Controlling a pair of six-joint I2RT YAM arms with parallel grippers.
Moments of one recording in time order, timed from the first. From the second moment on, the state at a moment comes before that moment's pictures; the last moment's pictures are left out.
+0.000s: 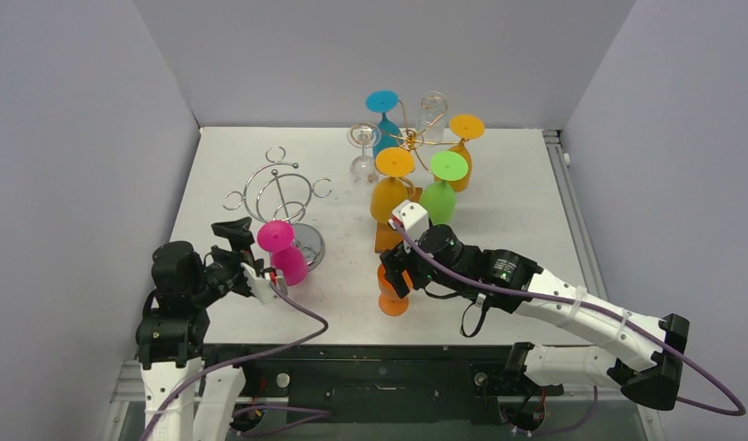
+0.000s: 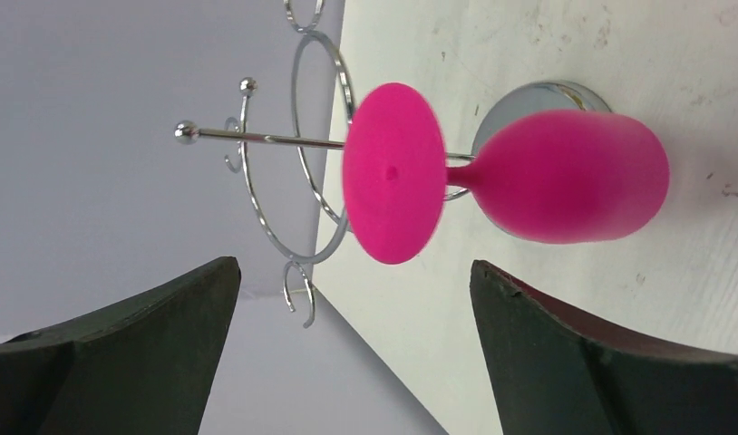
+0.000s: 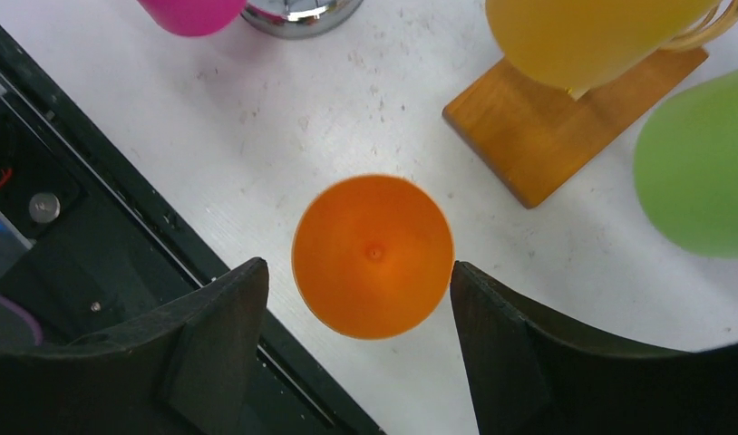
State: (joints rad) left arm 0.03 0.51 0.84 -0.82 0.61 1.47; right arm 1.06 1.09 1.10 -0.62 0.19 0.20
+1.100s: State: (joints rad) left arm 0.03 0.59 1.26 -0.56 0.66 0.10; right arm 0.94 1.12 0.96 -0.62 0.07 0.25
